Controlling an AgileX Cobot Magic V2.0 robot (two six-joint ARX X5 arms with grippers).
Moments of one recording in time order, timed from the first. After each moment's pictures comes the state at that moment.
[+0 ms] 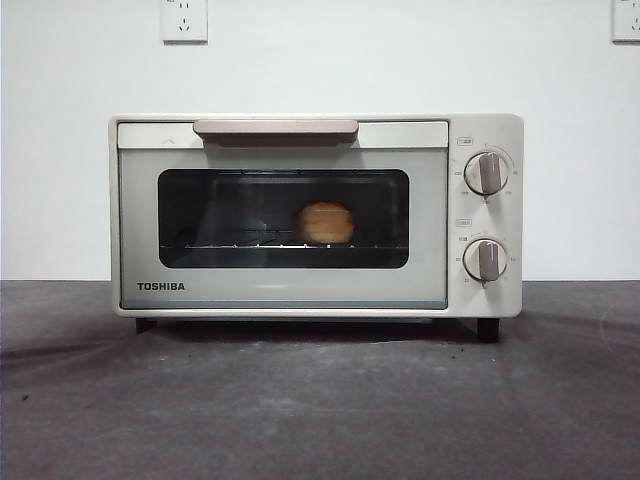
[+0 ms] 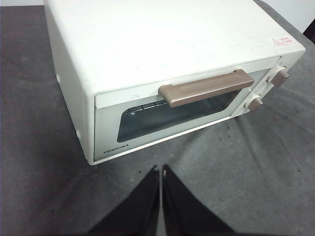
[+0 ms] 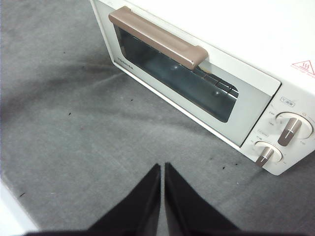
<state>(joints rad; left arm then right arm) -0.24 0.79 0.99 -0.72 0.32 -0.05 0.80 0.91 1.05 -0.74 0.03 0.14</state>
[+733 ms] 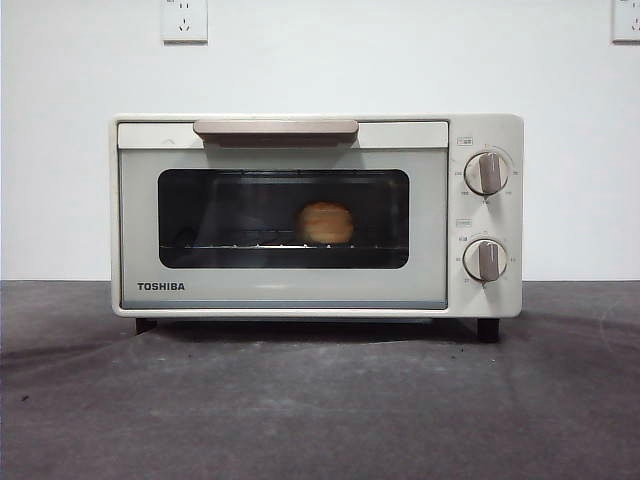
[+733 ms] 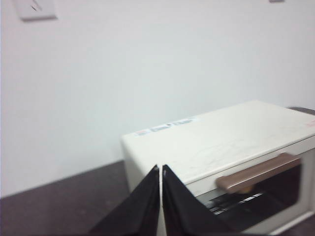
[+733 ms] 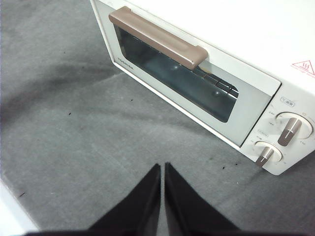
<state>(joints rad) -0.07 0.33 0.50 -0.04 0.32 0.11 0.80 0.91 1.05 -0.74 0.03 0.14</state>
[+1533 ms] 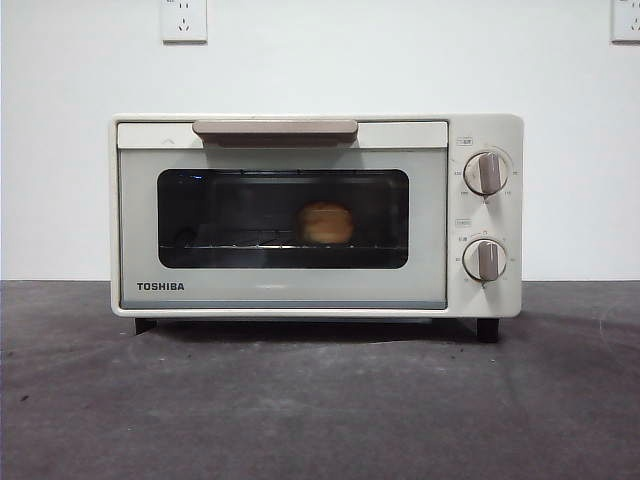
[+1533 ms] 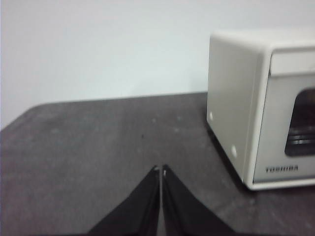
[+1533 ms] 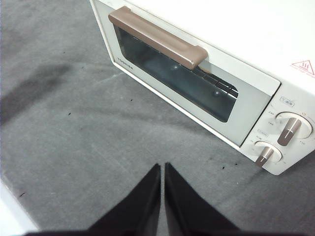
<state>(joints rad) 0.01 0.01 0.03 -0.03 0.05 0.06 0.80 0.91 1.05 -0.74 0.03 0.14</state>
